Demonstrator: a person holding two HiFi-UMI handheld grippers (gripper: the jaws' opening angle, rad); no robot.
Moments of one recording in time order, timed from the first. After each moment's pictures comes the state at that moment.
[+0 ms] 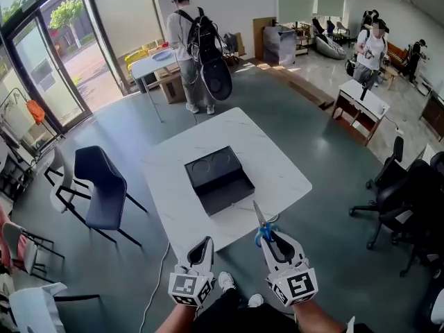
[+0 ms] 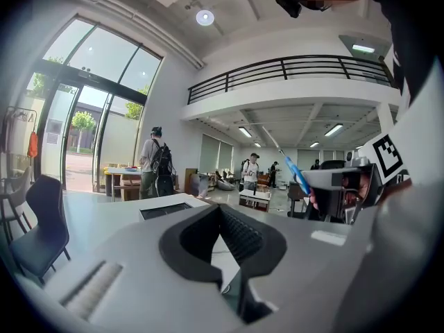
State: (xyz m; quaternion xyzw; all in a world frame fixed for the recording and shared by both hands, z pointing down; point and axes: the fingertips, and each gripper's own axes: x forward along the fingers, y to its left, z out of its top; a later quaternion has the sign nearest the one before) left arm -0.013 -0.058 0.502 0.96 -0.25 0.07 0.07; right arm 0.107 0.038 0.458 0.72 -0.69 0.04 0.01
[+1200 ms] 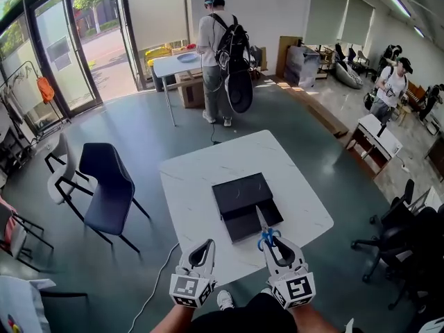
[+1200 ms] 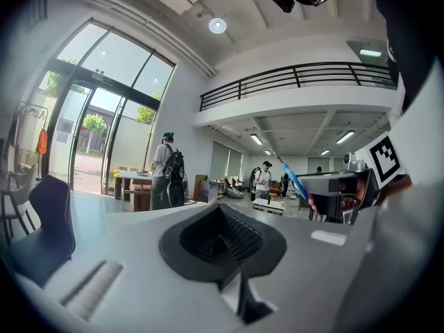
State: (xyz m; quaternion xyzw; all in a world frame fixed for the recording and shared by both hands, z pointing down) left arm -0.049 -0.194 0.502 0.96 -0.28 0.04 0.07; right arm 0.078 -0.111 0.462 0.69 -0.72 0.02 0.07
